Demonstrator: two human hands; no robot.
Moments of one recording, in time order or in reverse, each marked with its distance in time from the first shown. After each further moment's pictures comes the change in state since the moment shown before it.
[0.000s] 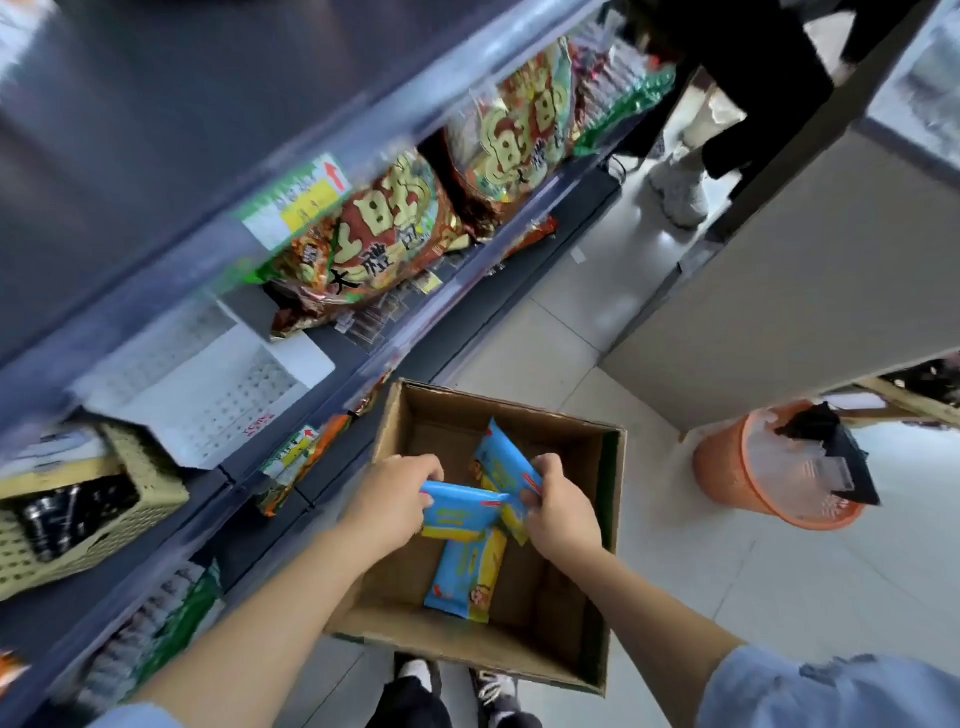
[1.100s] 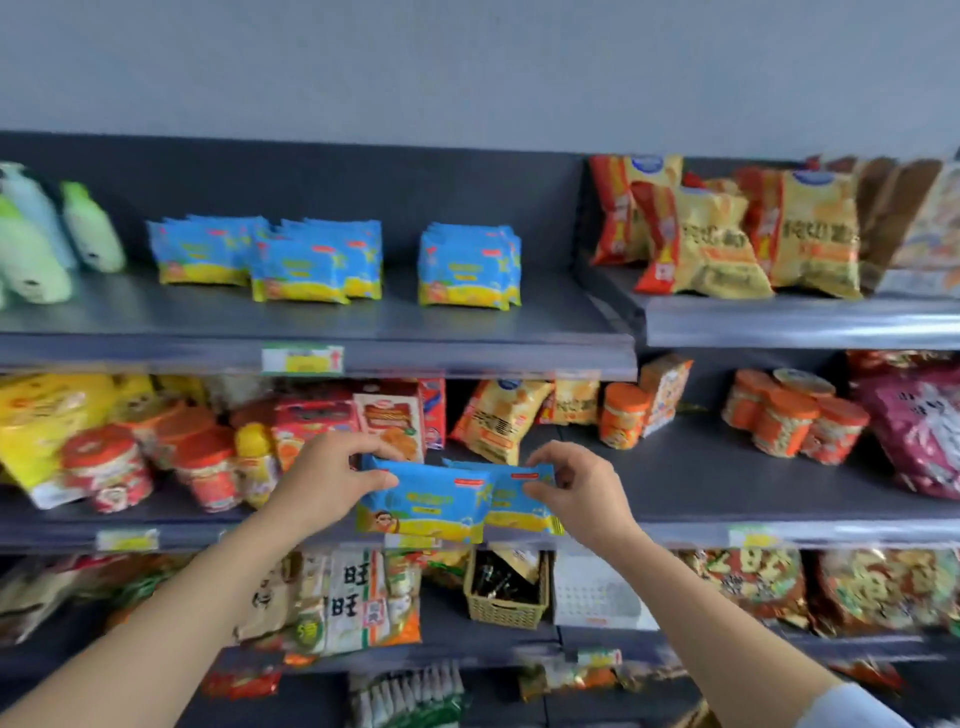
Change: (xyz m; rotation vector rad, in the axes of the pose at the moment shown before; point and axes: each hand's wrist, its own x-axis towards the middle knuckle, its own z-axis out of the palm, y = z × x) left_hand -0.562 -0.128 -0.228 -0.401 1.108 -0.391; right_hand -0.356 -0.374 -0.026 0.048 -0.020 -1.333
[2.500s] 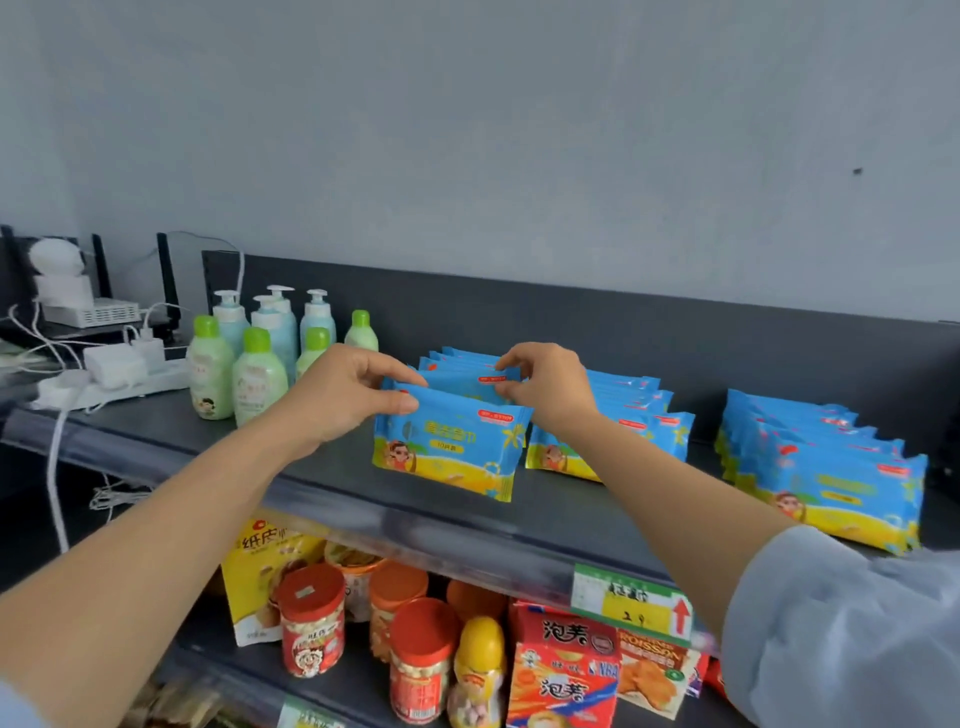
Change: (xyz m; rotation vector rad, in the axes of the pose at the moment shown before) left_hand 0.126 -0.152 -0.326 -0.287 0.367 0.020; right_hand 0.307 -0.347 0.199 -0.023 -0.057 -0.426
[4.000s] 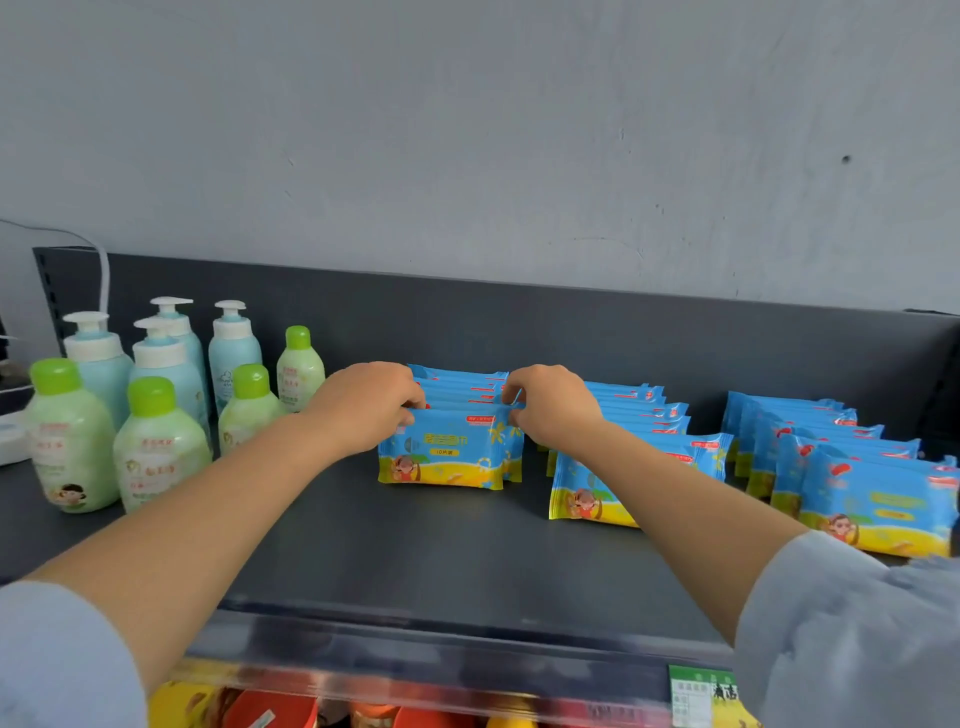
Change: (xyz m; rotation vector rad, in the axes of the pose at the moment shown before) left_hand 0.156 -0.077 0.011 1.024 -0.310 0.351; right_hand 0.076 0.031 0.045 -0.498 -0.128 0.202
